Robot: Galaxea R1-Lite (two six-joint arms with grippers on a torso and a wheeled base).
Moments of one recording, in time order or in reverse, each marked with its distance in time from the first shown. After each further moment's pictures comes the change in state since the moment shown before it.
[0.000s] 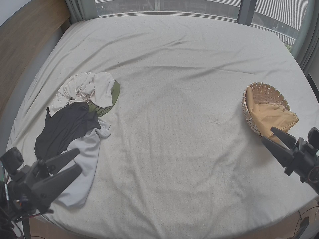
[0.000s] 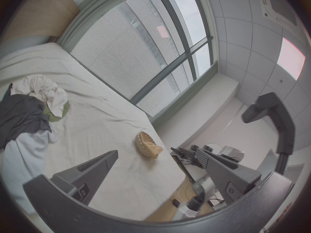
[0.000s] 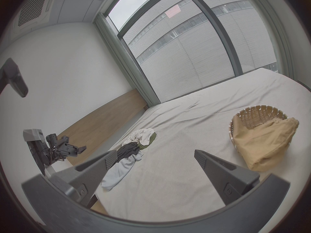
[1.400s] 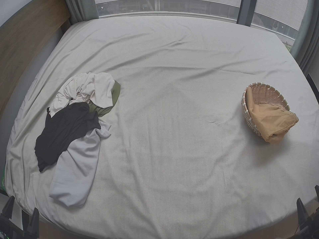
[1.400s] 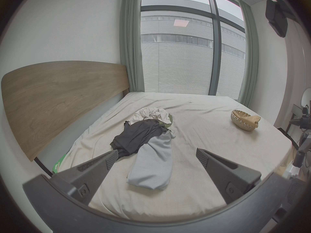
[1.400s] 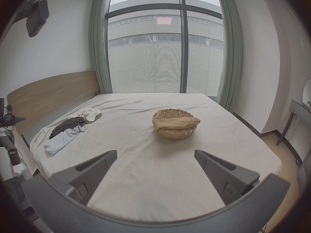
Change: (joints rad) left arm 0.457 -1.080 0.003 1.308 0.475 0.576; right arm -0.357 -1.200 0.077 1.229 -0.241 -0.291
